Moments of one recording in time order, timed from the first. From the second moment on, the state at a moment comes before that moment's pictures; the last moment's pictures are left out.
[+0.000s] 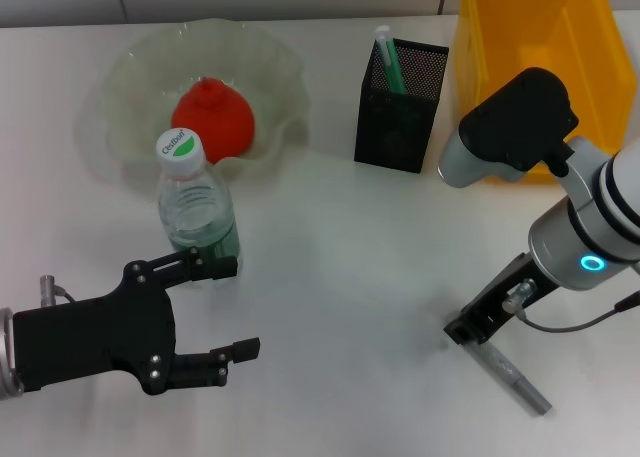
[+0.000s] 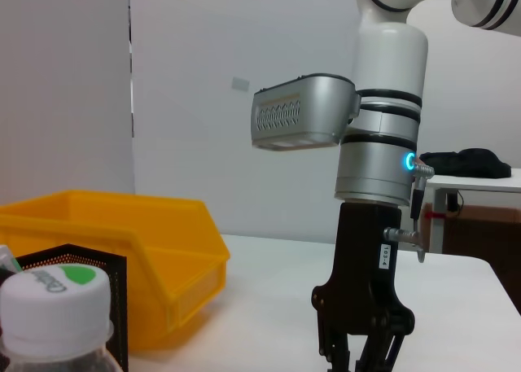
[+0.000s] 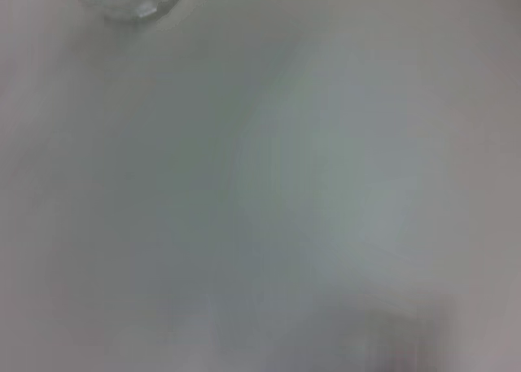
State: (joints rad) left arm -0.24 -2.06 0.97 0.65 1.73 1.72 -0.93; right arm 0.48 2.09 -1.73 -1.43 -2.56 -1.53 2.85
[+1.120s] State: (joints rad) left arm -0.24 -2.06 0.97 0.65 1.73 1.72 -0.92; right arm 0.45 2.09 -1.68 -1.49 -2.56 -1.53 2.83
